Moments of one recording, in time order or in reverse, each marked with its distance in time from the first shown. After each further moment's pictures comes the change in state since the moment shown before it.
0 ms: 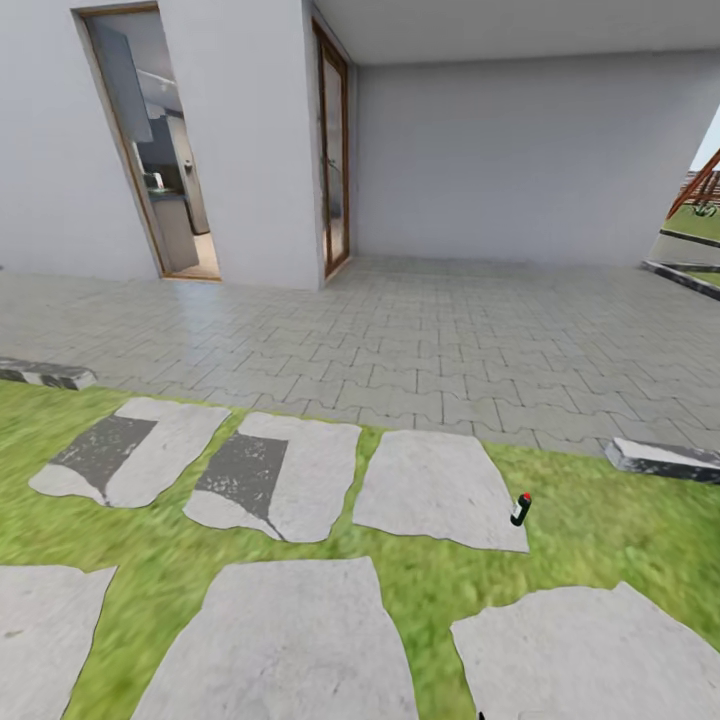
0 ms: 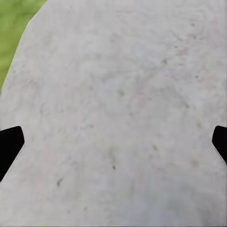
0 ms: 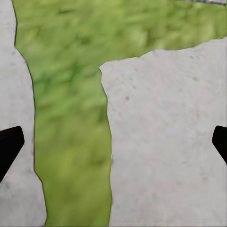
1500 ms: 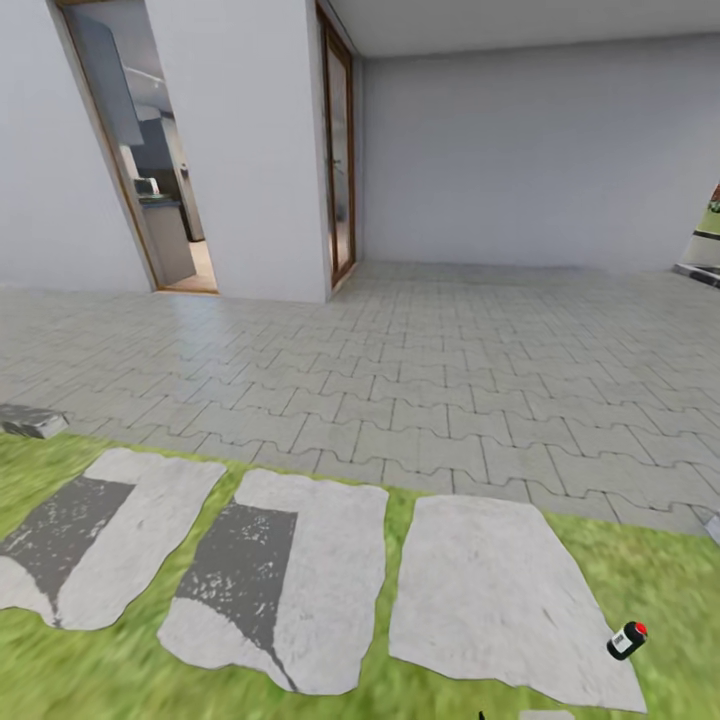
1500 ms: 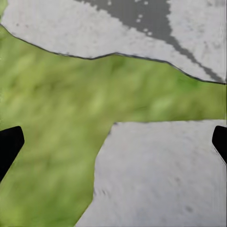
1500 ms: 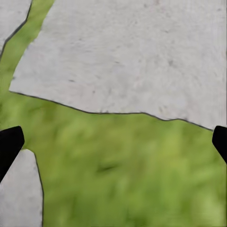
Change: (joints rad) left arm 0.000 0.000 0.000 0.000 -0.001 0.000 0.000; right arm 0.000 0.000 0.000 0.000 0.000 0.000 -0.002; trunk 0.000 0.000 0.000
